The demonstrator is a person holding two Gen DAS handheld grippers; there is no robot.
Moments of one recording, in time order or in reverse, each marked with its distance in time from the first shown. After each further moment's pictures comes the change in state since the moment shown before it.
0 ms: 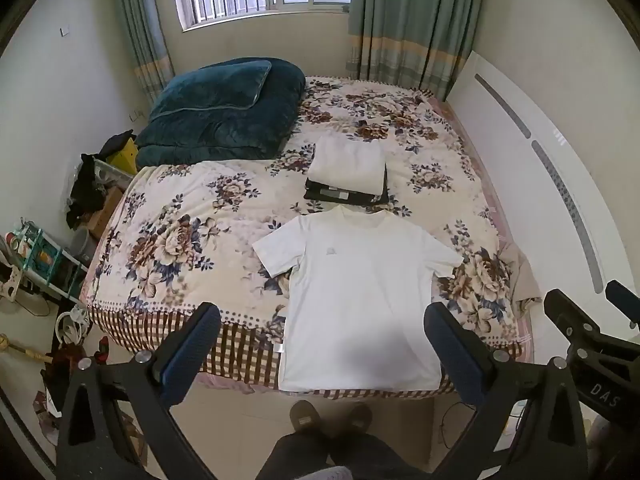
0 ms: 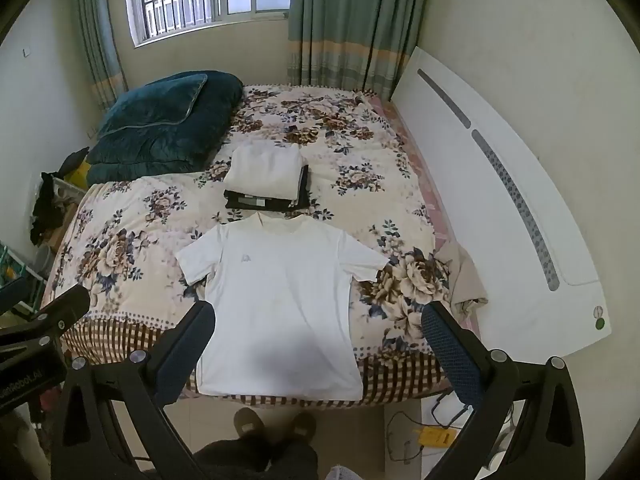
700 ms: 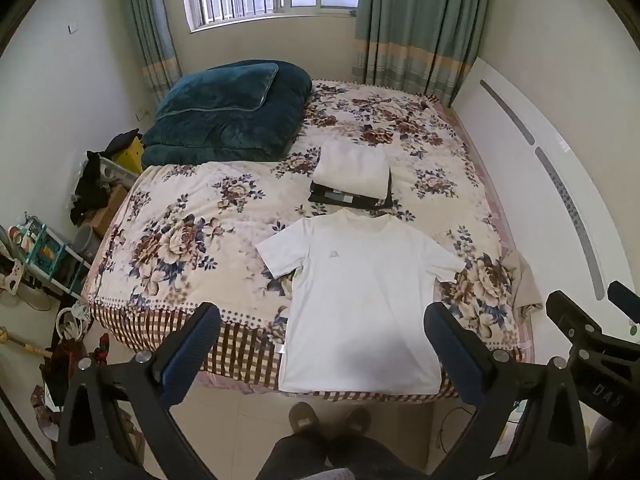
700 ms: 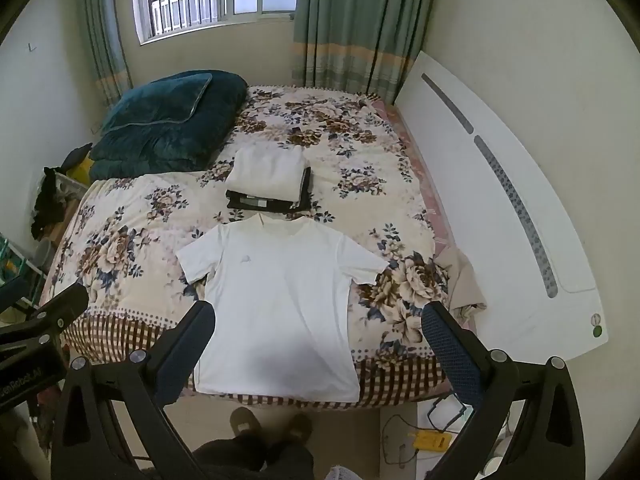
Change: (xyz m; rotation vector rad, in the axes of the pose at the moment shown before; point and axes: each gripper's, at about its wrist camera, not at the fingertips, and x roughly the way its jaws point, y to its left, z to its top) left arm -0.006 0.006 0.004 -0.009 -0.018 0.010; right arm -0.005 -0.002 0.002 -0.004 0.002 0.004
